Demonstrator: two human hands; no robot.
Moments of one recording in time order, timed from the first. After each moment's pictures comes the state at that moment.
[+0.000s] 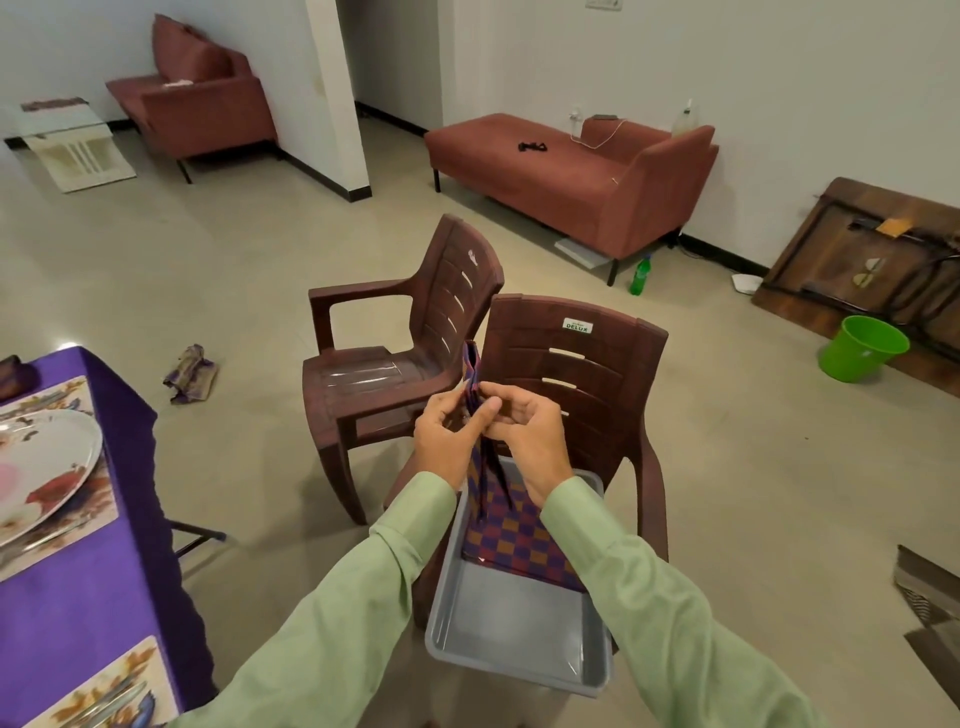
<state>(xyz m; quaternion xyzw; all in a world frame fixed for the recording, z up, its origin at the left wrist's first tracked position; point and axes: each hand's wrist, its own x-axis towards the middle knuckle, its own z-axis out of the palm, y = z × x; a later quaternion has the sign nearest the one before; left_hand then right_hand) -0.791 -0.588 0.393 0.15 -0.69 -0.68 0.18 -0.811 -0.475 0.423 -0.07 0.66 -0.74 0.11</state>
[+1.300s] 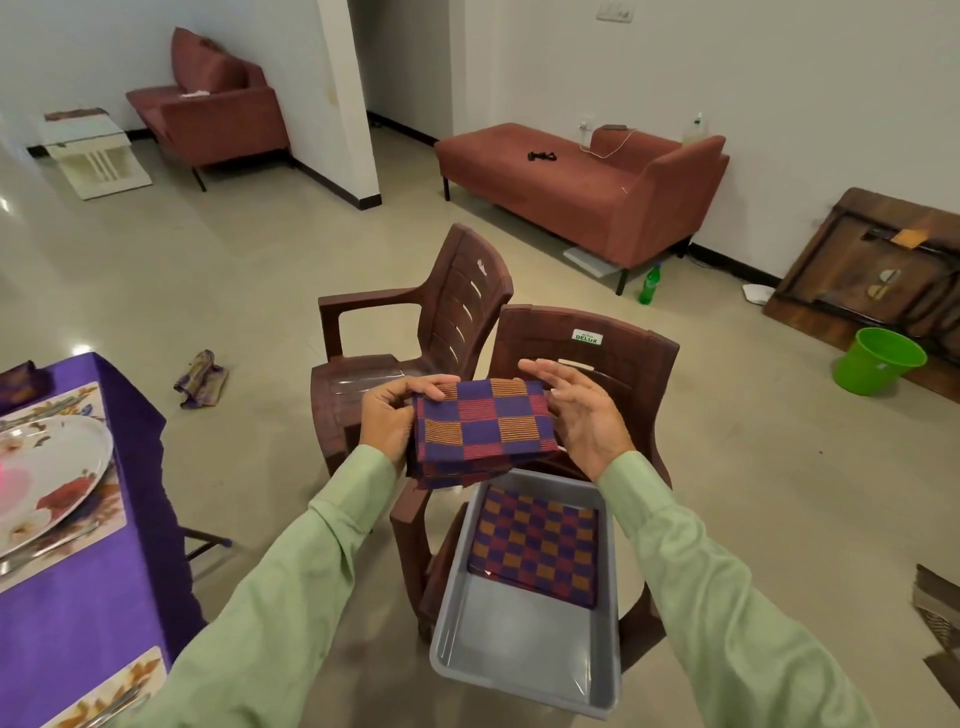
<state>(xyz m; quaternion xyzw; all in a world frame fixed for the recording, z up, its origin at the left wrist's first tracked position) -0.804 -0.658 0.420 0.08 -0.64 -0.75 0.16 -0.873 -0.429 0.422 -0.11 0.55 -0.80 0.21</state>
